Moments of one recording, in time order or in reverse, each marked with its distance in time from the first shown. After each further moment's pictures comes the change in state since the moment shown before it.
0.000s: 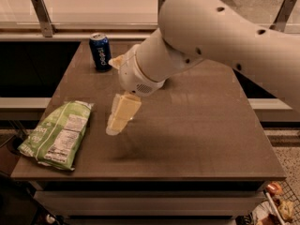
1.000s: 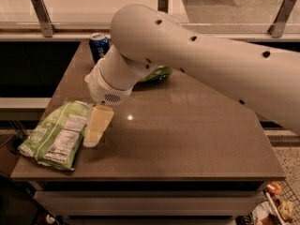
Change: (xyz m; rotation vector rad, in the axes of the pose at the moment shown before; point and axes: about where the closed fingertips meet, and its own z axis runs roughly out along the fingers) arm -0.027 0.018 0.069 -0.130 0.049 -0.022
